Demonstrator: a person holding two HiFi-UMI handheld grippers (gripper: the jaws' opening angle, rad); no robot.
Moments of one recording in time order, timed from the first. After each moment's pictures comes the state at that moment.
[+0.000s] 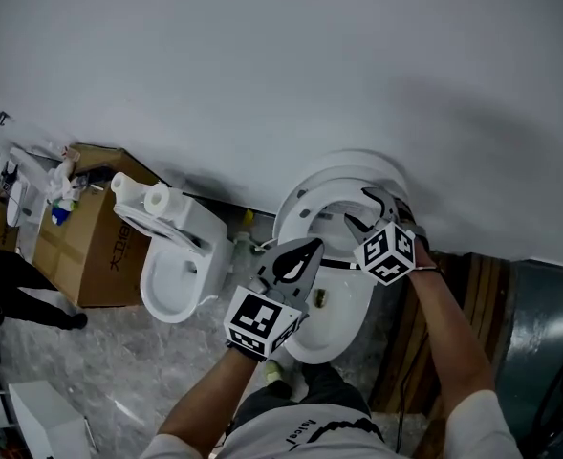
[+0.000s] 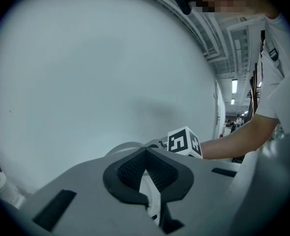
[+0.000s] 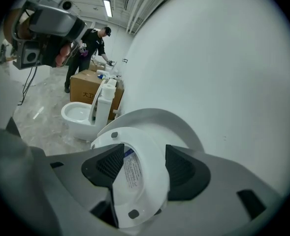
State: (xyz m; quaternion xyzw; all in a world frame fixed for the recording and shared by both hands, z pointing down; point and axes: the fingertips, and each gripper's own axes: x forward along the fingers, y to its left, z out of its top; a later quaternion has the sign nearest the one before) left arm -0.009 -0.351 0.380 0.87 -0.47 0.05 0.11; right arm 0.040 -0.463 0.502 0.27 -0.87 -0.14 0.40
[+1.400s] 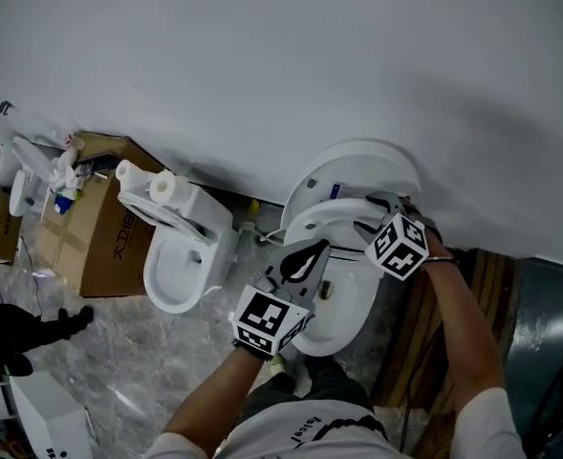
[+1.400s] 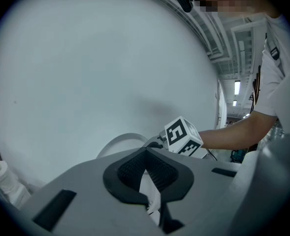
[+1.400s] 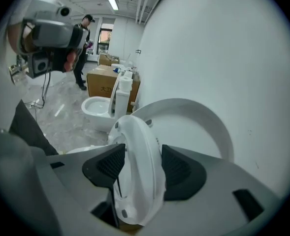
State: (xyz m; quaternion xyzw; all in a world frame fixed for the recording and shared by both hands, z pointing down) left arm -0.015 -0.336 0.404 0.87 -0.48 0.05 0.14; right arm 0.039 -0.431 0.528 0.17 -0.86 -0.09 0.46
